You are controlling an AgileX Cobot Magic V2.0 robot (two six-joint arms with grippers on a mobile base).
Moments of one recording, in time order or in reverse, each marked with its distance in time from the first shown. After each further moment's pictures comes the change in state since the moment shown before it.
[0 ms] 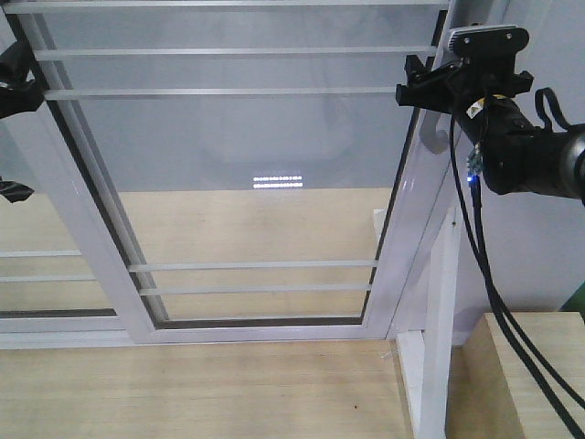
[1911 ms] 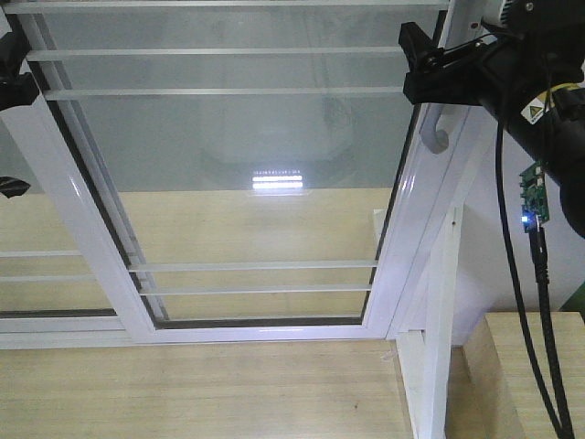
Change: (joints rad) left arm 0.000 -0.019 0.000 0.000 -0.029 0.000; right arm 0.139 -0.551 0.274 -0.068 0.175 0.034
